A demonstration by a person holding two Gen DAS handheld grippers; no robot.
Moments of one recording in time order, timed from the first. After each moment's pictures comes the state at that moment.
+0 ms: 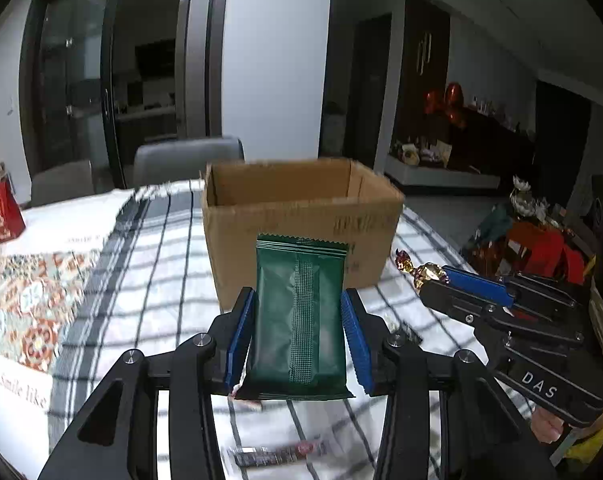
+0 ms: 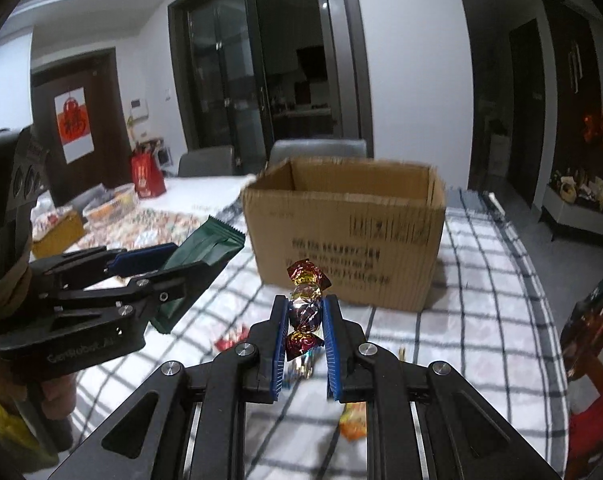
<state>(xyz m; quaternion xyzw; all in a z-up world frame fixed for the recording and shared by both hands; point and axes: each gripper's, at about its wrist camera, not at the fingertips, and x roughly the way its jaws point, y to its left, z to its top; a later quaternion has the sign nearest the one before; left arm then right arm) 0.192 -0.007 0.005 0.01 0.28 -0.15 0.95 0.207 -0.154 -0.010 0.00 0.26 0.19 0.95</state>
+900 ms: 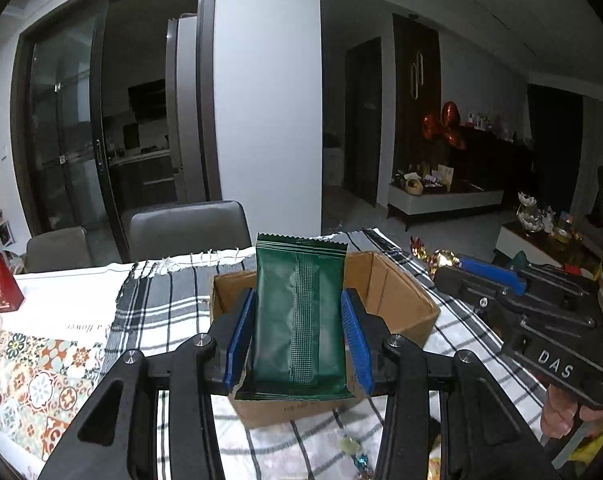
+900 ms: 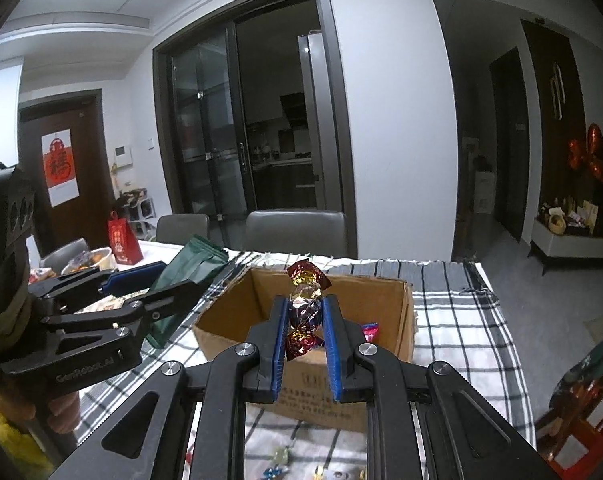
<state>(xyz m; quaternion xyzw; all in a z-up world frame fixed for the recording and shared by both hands) 0.298 -0.013 0.065 0.04 0.23 -0.15 0.96 0.294 -0.166 0.052 0.02 0.20 0.16 0.97</state>
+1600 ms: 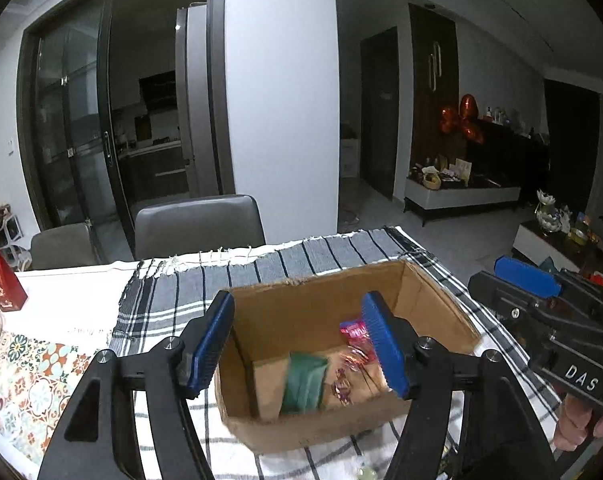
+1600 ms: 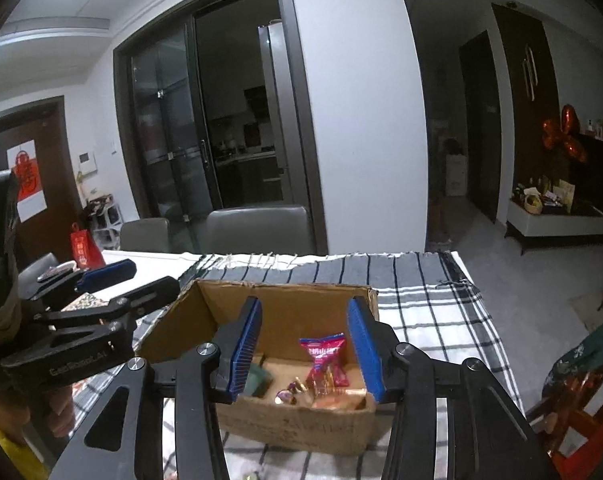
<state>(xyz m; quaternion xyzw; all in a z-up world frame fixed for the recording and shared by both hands) 0.331 -0.023 0.055 0.05 0.24 -0.12 0.96 0.329 -0.185 0.044 0.04 0.21 0.11 0.97</state>
